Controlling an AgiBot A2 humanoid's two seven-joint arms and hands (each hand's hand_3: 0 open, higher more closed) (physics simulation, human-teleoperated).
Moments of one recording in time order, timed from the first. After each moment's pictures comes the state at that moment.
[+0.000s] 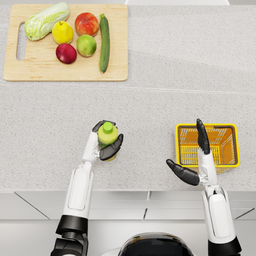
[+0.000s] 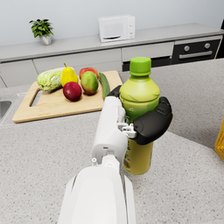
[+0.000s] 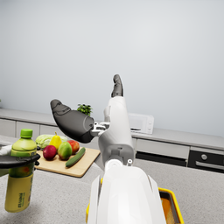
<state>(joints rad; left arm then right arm) 0.46 1.43 0.22 -1.22 1.42 -0.09 0.00 0.28 -1.36 0.18 1.90 1.38 0.00 0.00</state>
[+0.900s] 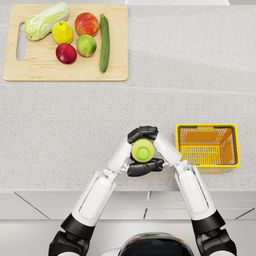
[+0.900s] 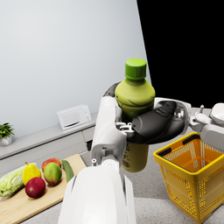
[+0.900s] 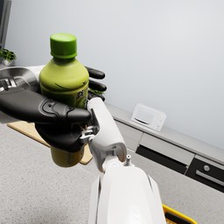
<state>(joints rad) 0.52 1.41 0.50 -1.65 1.43 -0.02 0.00 0.55 -1.48 0.42 1.52 1.62 0.33 0.00</state>
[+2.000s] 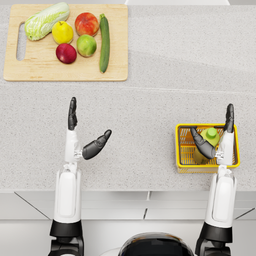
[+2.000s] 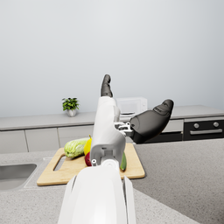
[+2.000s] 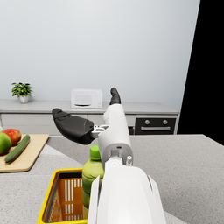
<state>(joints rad) 0.48 1.40 0.06 -1.60 1.42 0.00 0.00 0.39 -1.52 -0.11 1.62 1.63 0.02 -0.12</state>
